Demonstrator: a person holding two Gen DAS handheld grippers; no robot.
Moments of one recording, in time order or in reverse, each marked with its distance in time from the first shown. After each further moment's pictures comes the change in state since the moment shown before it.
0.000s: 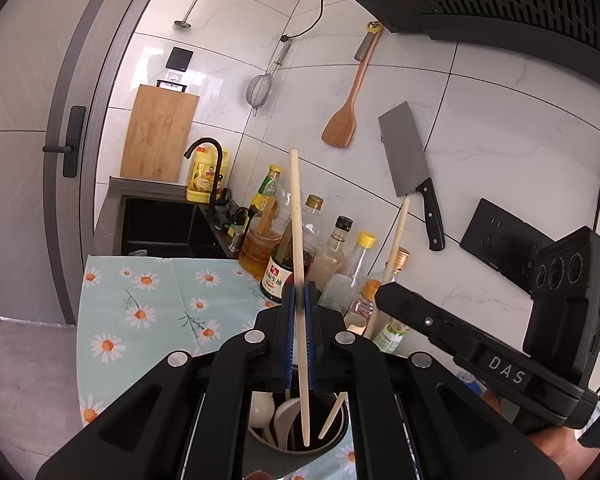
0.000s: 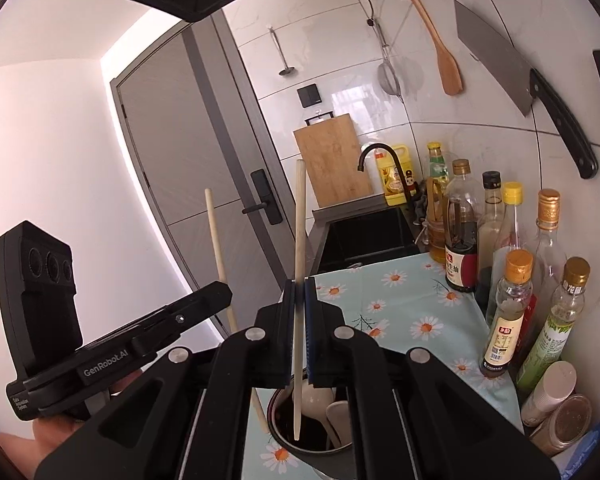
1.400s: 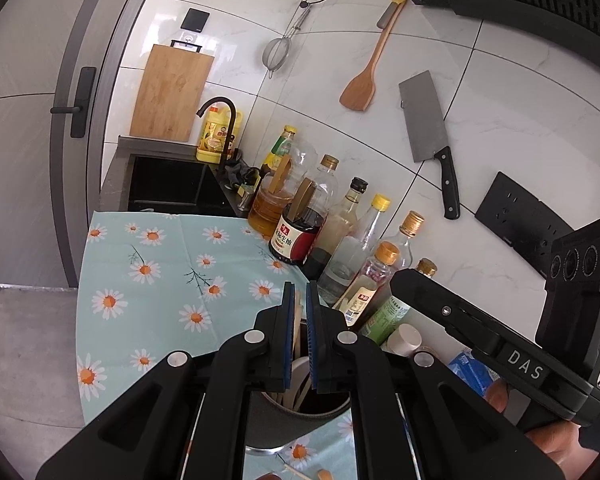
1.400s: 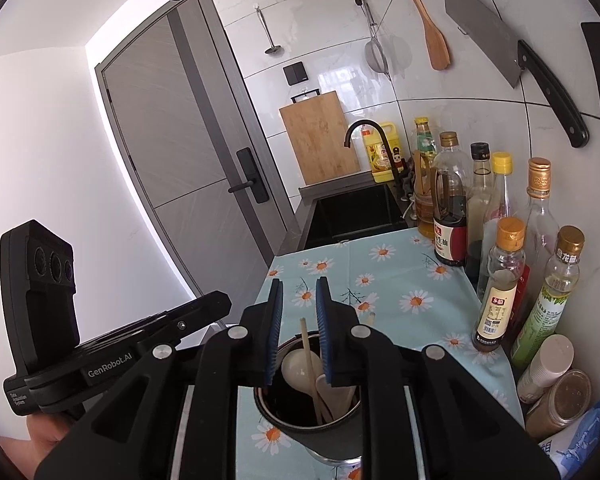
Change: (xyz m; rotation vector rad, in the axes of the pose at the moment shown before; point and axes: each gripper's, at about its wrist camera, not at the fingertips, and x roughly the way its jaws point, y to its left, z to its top) left arm 0.003 0.013 -0.025 -0.059 0.130 0.023; right arm -0.003 0.003 -0.021 0.016 0.080 -0.042
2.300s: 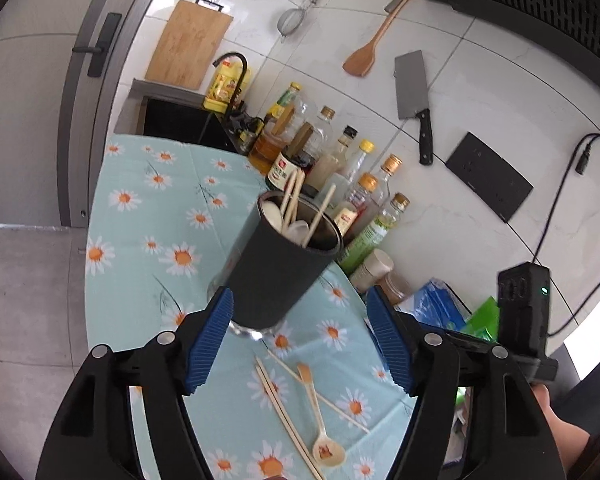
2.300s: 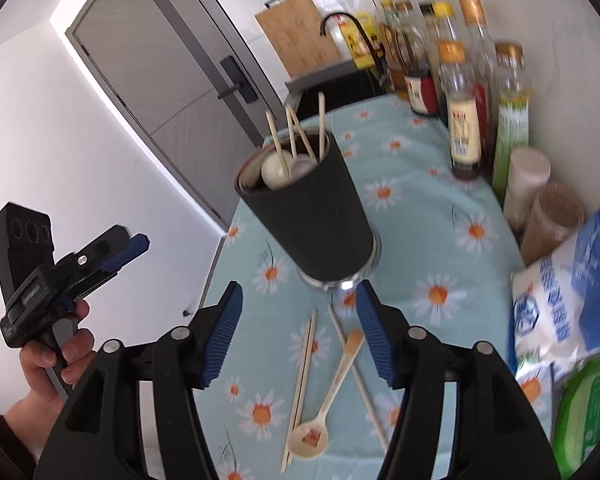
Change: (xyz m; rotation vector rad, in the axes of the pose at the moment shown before) left arm -0.079 0.012 -0.096 -0.113 0.126 -0.072; right arm -0.055 -0.033 -0.118 0.161 0.393 0.026
